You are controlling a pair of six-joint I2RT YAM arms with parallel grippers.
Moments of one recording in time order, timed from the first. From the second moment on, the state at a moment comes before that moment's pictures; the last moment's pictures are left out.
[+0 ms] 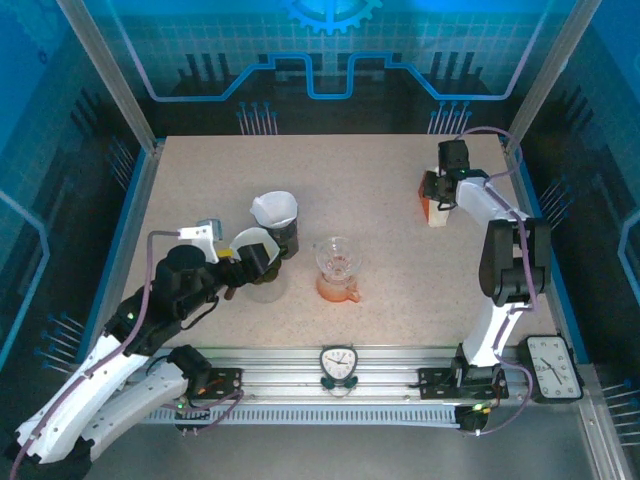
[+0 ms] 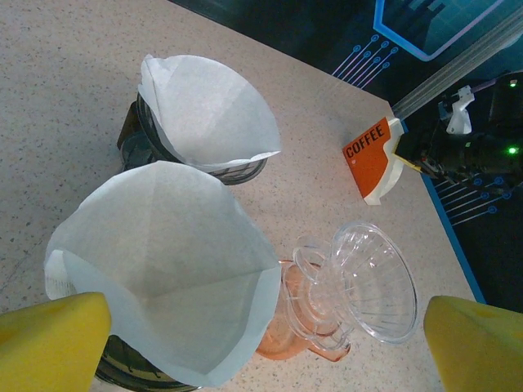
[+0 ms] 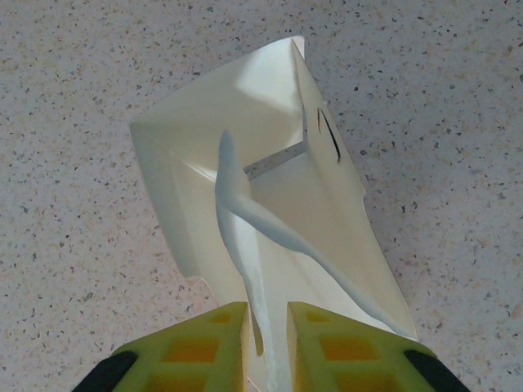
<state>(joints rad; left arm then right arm) -0.59 0.59 0.78 -0.62 -0.13 -0.72 0.04 1.87 1.40 -0.48 0.09 0.33</state>
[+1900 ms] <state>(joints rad) -0.59 0.56 0.82 -0.64 -0.08 -0.72 0.56 1.02 1.23 -0.90 -0.06 0.39</state>
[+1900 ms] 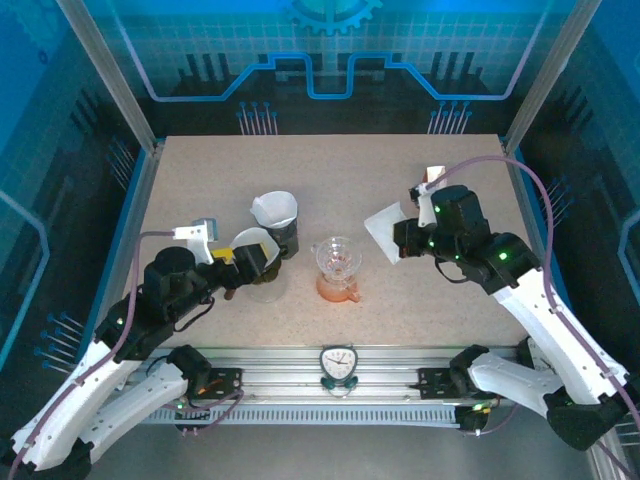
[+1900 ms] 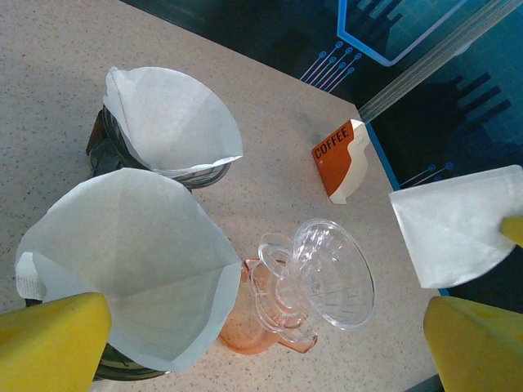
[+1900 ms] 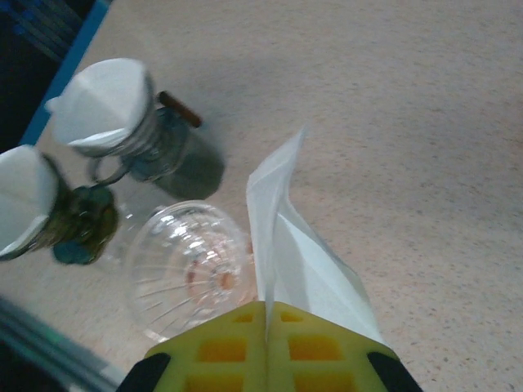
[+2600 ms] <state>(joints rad) -0.59 0.54 0.82 -0.66 -0.06 -0.72 0.82 1.52 1.73 -1.33 0.06 0.23</state>
